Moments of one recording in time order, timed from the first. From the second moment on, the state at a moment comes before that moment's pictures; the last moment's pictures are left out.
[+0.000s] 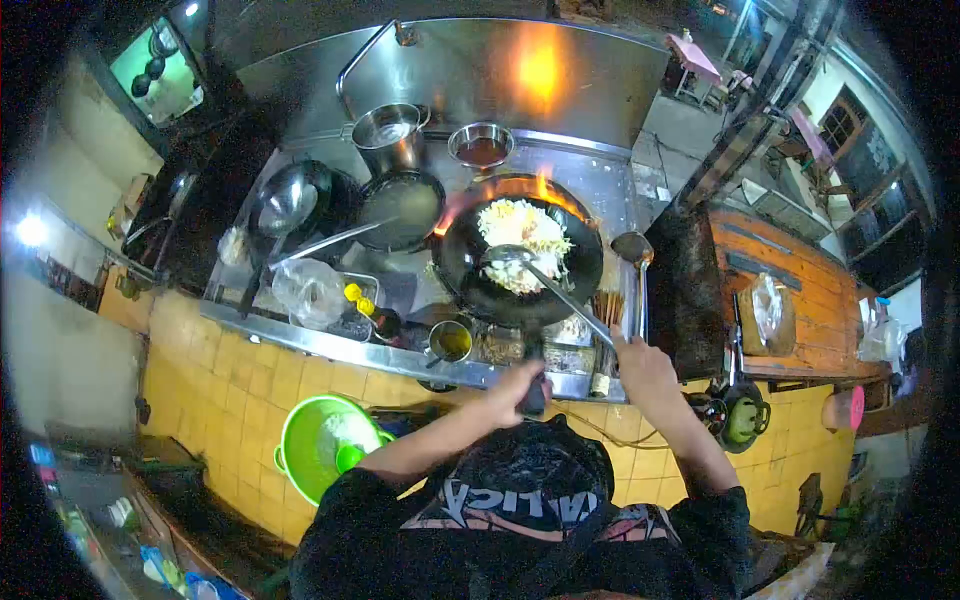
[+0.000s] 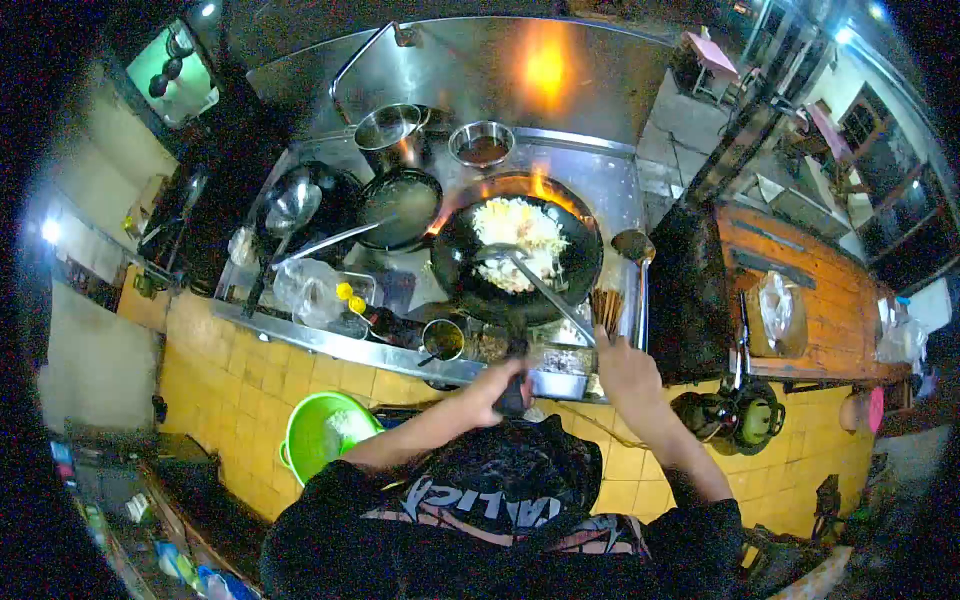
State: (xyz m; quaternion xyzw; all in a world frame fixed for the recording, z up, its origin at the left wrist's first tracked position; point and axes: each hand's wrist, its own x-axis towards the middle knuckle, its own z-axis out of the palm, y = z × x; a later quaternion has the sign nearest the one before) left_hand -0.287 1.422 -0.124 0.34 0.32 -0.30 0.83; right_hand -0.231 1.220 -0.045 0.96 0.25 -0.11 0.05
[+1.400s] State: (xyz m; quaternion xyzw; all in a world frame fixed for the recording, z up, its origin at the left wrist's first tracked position) left_hand -0.216 1.476 -0.271 0.46 0.25 -0.17 0.84; right_hand -0.171 1.240 -0.165 0.97 0.23 -0.05 -0.11
